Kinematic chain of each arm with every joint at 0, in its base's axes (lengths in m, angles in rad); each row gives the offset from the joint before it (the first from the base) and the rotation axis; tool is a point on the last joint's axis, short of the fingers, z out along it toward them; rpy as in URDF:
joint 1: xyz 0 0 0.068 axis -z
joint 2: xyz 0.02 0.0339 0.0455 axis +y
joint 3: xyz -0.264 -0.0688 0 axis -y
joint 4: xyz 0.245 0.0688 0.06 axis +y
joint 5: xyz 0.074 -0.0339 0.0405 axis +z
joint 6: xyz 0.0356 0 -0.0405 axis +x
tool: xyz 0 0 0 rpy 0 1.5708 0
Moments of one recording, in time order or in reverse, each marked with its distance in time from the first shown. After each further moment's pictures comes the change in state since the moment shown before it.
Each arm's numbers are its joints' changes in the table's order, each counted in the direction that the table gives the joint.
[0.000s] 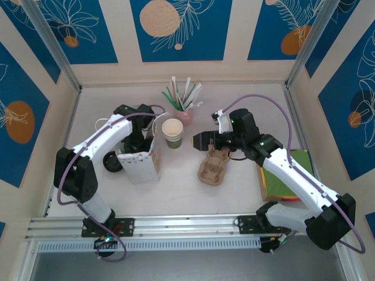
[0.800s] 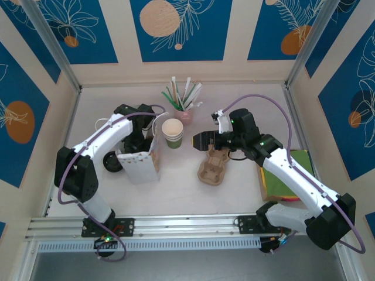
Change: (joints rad) left arm 0.000 0.001 0.018 0.009 0.000 0.000; right arm 0.000 0.000 0.000 0.000 0.001 0.000
